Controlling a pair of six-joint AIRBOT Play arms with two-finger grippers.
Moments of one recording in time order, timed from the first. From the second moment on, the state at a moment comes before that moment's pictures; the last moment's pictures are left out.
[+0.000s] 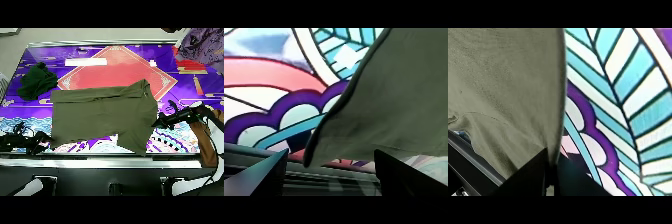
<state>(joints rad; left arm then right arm) 0.60 -1.17 0.56 1.03 -1.24 -1.39 -0.31 -1.72 1.08 -0.85 1.39 1.16</state>
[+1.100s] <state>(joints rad) 0.43 -1.23 0.83 0.93 -1.20 -1.34 -0.31 -1.48 1.16 -0.67 1.31 1.11</state>
